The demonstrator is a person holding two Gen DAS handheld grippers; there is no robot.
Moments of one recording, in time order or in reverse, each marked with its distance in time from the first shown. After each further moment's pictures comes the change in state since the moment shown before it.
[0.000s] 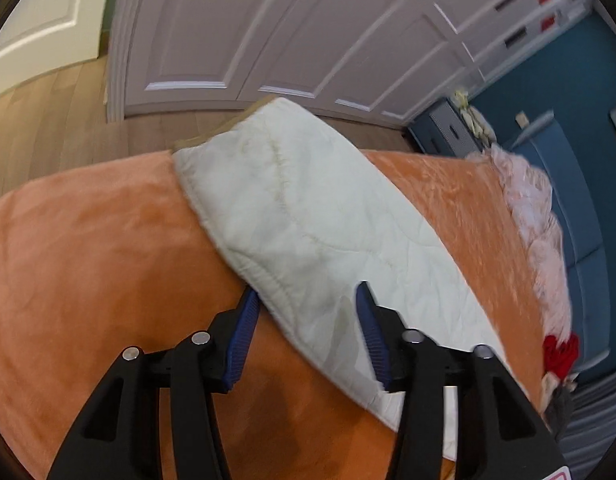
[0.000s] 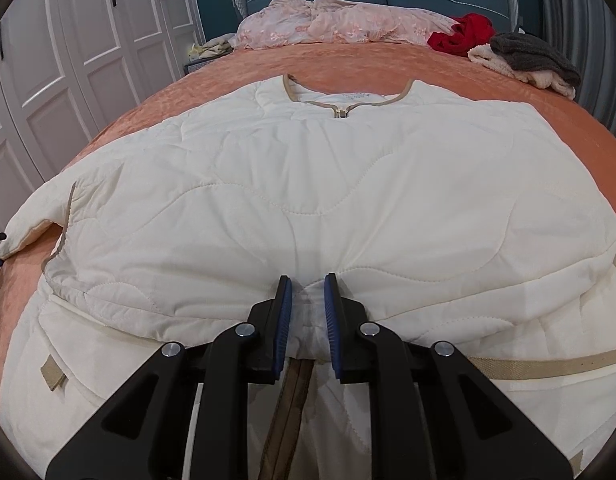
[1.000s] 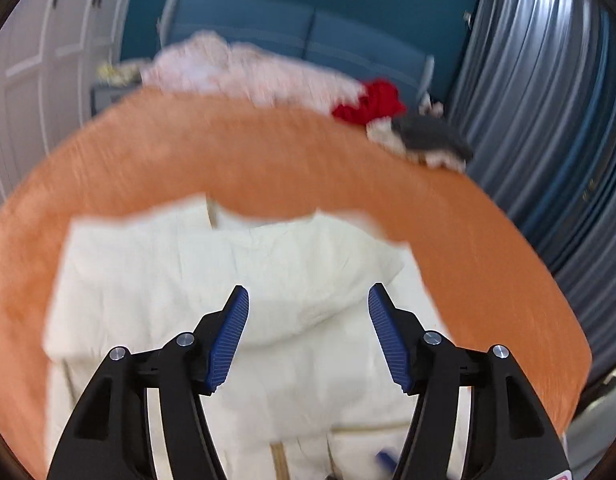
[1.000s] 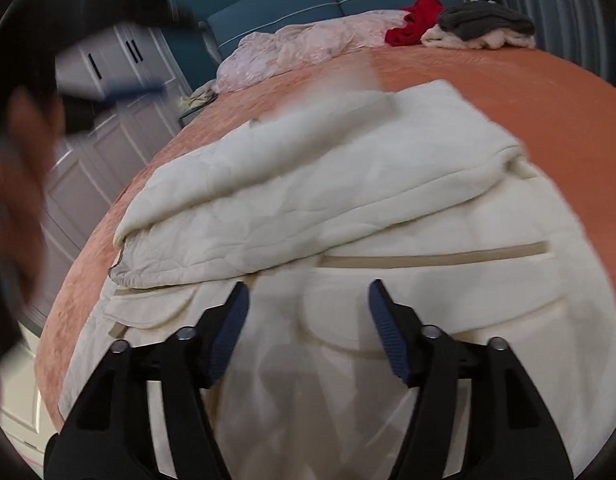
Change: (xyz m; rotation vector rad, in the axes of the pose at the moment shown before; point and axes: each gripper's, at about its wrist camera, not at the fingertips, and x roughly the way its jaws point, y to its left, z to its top) left arm -0.124 -0.345 -0.351 1.012 0.183 -0.520; right arm -0.097 -0.071 -0.039 0.226 -0.089 0.092
